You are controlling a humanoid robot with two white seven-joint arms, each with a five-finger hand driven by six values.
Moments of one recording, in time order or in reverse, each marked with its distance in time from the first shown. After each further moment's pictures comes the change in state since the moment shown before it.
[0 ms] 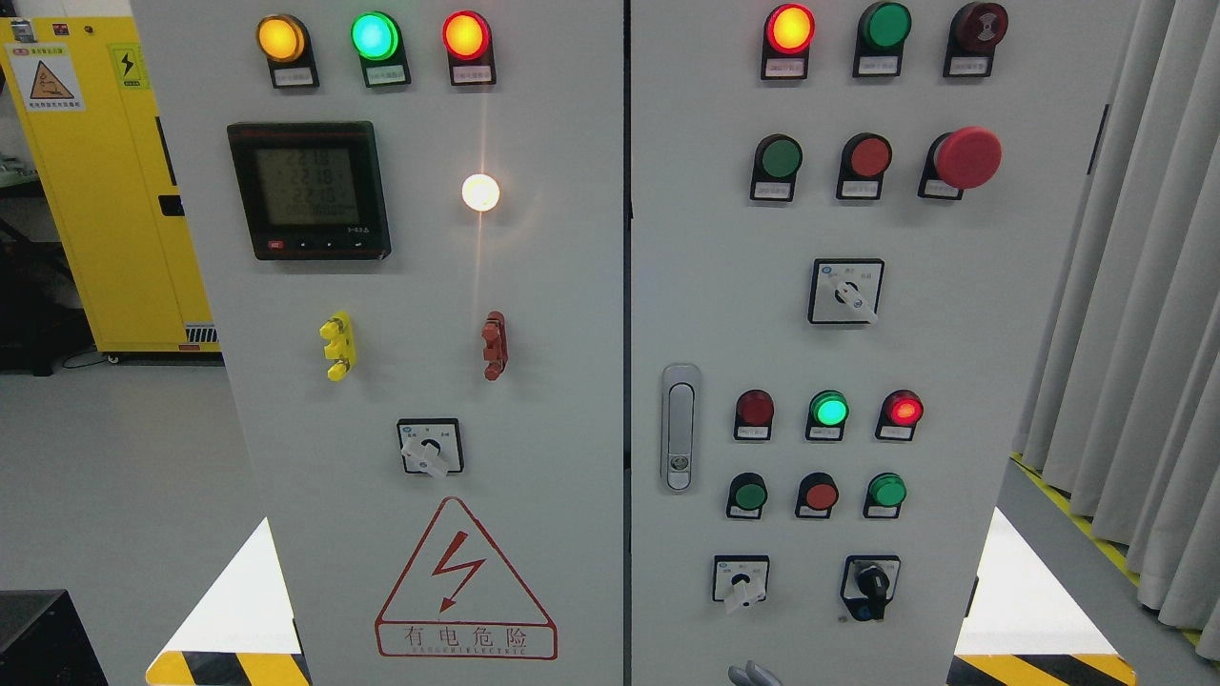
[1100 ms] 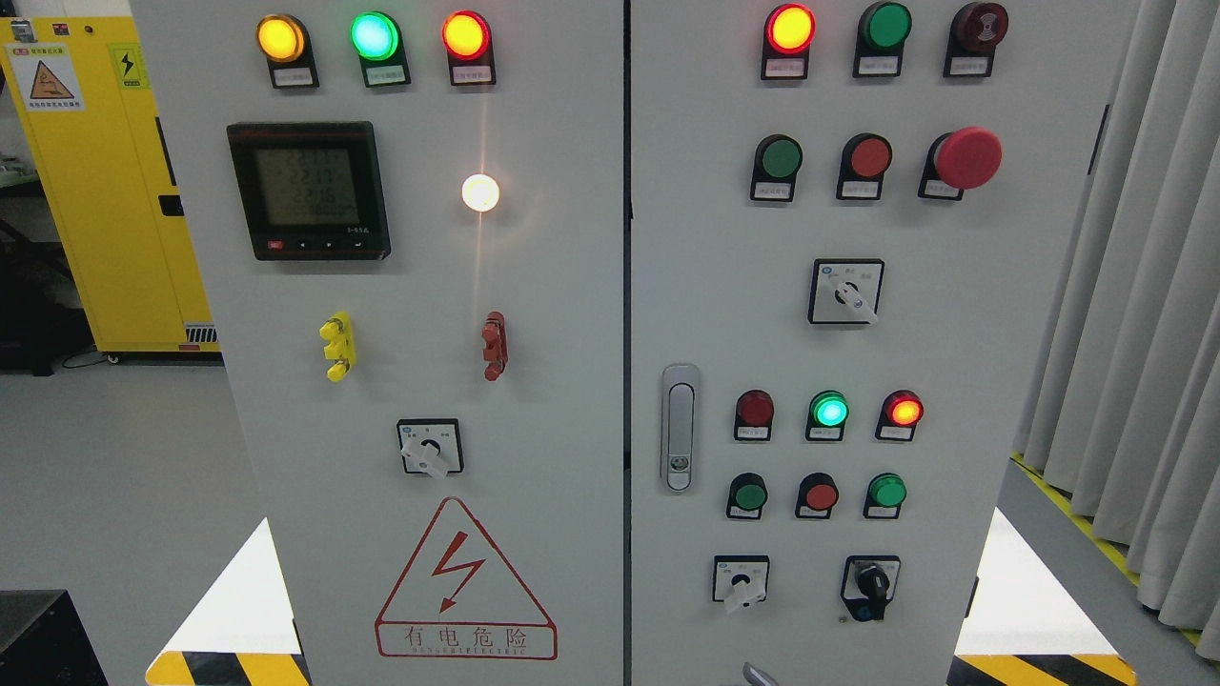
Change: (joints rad) left arm 0.000 0.000 0.000 0.000 0.000 0.000 0.000; right arm -0.017 0.002 -0.030 0.018 0.405 -0.032 -0.082
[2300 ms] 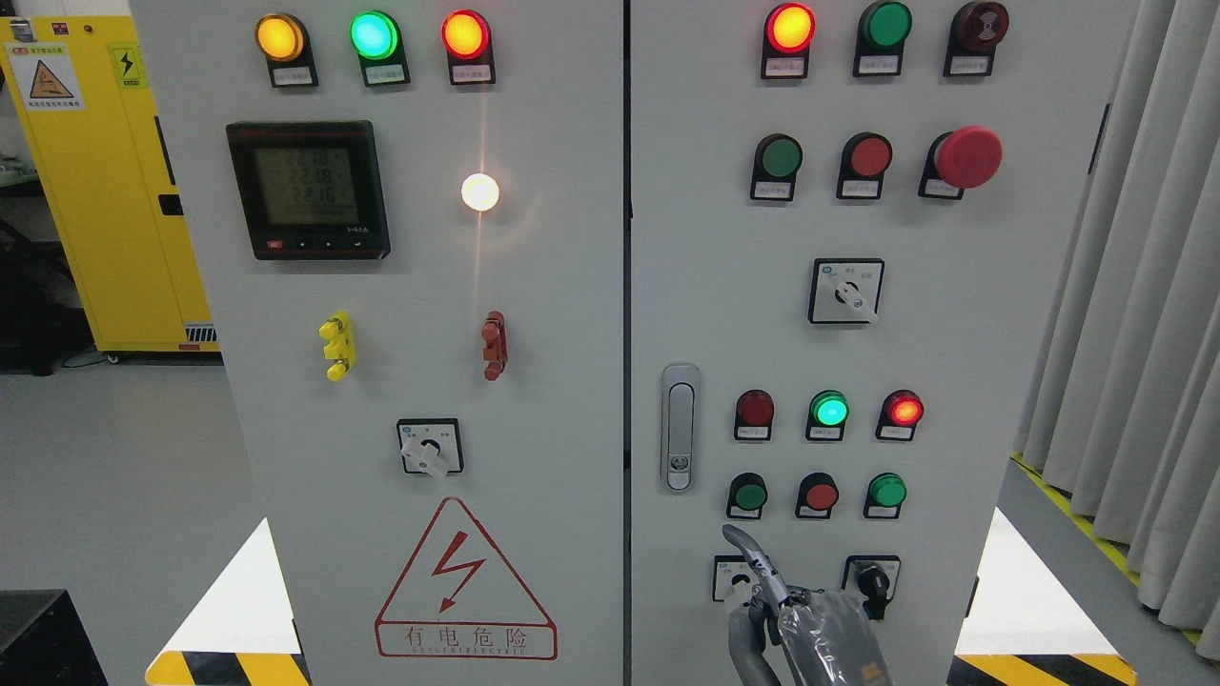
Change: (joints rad) left arm 0.000 0.000 0.000 0.000 0.000 0.000 0.000; right arm -0.362 0.006 -0.112 0.192 0.403 0.003 0.004
